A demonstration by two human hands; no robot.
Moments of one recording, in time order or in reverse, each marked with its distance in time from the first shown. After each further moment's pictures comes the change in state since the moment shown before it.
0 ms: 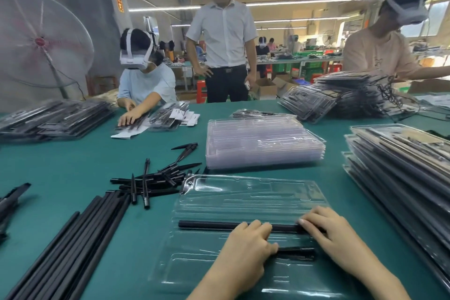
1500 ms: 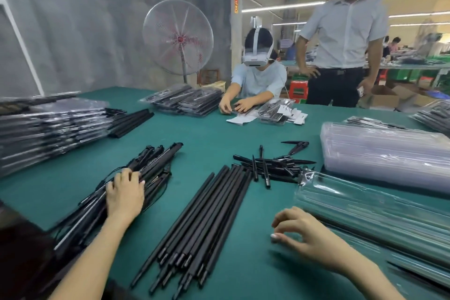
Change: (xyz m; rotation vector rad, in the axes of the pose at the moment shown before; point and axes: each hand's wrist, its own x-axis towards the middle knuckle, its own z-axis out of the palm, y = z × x) left_hand -0.374 -0.247 -0.009 0.209 0.046 -1.530; right_hand 0.060 -0.212 0.143 0.121 -0.501 -0.598
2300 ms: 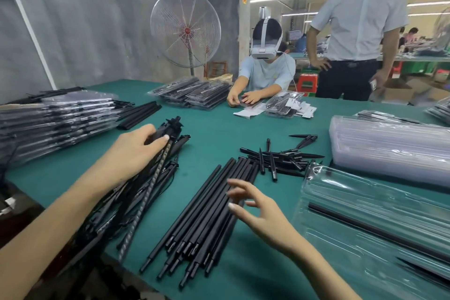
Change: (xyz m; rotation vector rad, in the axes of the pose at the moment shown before) left_hand -0.037 0.039 -0.170 -0.526 -0.088 0.173; right_hand 0.056 -0.071 0.036 0.562 0.176 0.014
